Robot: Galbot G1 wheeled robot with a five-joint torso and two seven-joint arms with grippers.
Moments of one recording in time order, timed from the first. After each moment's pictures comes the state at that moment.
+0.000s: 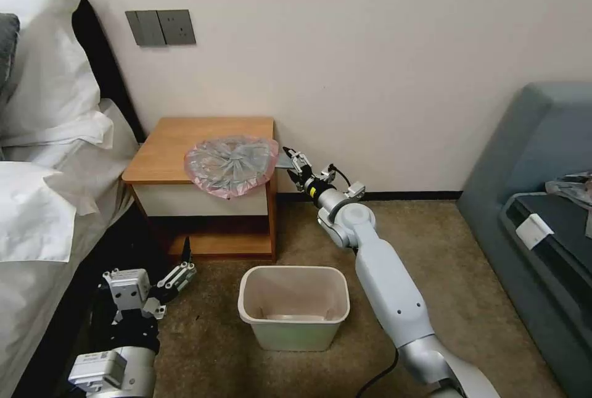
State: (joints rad) left arm 1.86 -1.46 -0.62 -2.44 -0.10 0.00 -0.13; right arm -0.63 1.56 0.21 1.28 1.58 -0.32 0.05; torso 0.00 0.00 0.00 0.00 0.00
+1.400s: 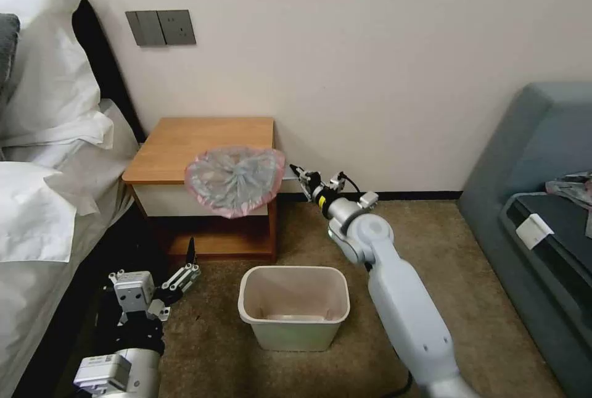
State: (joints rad) left arm 1.86 -1.48 -0.60 -2.42 -0.10 -0.04 -0.11; right arm -0.92 1.47 0.23 1.72 1.68 -0.32 0.23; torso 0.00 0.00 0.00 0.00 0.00
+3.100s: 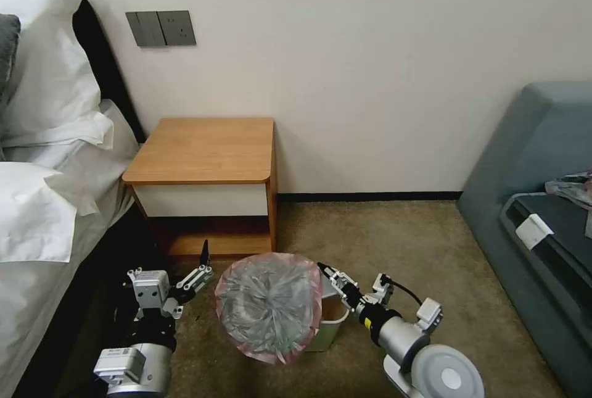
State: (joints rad) left arm 1.82 -1.43 -0.57 -2.37 -0.11 -0.04 -0.11; right arm -1.54 1.33 0.35 2.17 1.42 -0.45 0.28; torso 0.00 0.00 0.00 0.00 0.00
